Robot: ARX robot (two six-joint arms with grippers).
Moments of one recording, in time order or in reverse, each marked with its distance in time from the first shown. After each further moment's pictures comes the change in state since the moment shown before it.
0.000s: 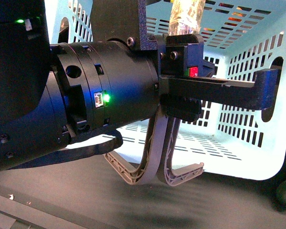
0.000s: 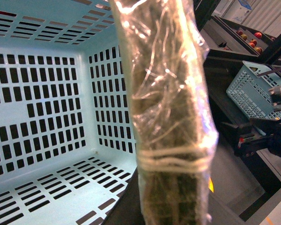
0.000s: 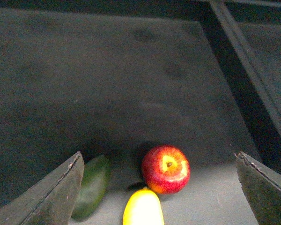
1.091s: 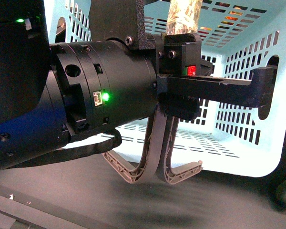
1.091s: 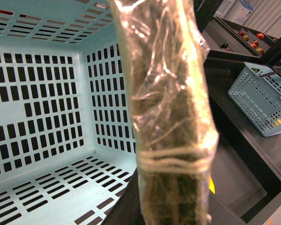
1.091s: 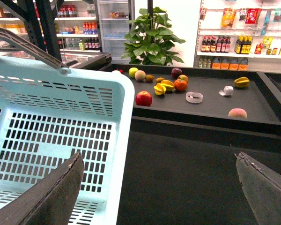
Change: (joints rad) left arm 0.000 0.000 0.000 0.000 -0.006 0.000; right arm 0.365 -1.834 -0.177 -1.113 -0.134 0.125
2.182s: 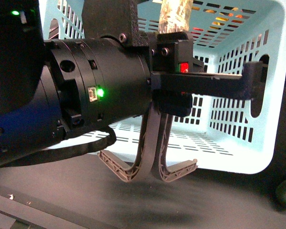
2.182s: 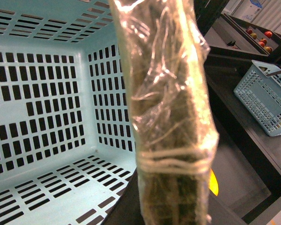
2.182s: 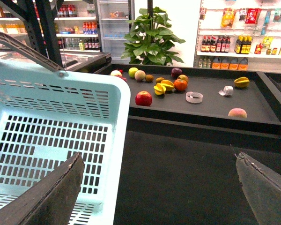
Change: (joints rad) left arm 0.004 -0.005 0.000 -0.026 -0.024 -0.002; right arm 0.000 0.000 0.000 0.000 0.000 0.000
